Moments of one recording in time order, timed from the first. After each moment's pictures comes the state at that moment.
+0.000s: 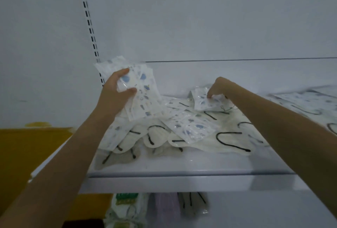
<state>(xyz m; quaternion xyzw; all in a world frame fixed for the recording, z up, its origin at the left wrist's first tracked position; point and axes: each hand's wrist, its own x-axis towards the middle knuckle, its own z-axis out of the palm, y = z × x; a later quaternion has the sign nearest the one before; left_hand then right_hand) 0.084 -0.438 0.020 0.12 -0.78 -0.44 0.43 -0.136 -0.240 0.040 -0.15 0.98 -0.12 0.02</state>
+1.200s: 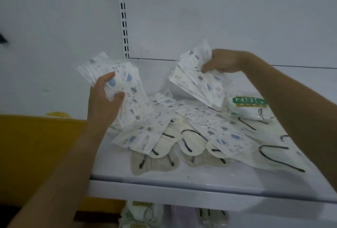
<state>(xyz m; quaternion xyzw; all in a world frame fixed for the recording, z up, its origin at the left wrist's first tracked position) 0.134 -0.521 -0.012 0.20 -0.77 -0.29 0.53 -0.103 -0.322 0.115 -0.45 0.80 -0.35 0.18</state>
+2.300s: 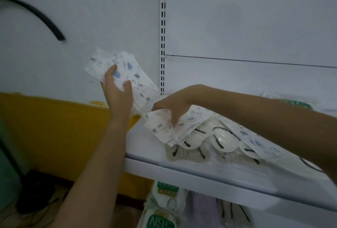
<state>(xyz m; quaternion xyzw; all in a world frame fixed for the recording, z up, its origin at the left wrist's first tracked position) 0.160 -0.544 -0.015 0.28 -0.63 -0.32 0.65 0.054 -0.439 0.043 -0.67 0.71 0.19 0.11</state>
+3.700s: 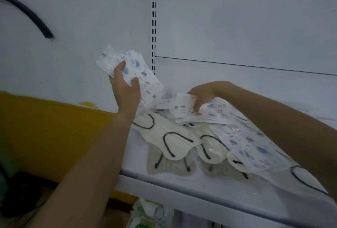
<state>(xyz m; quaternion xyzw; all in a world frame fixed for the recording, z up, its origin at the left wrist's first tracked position) 0.100 -0.539 -0.005 0.28 -0.63 -0.33 0.64 -0.076 -0.417 0.044 -0.55 0.82 0.08 0.13</state>
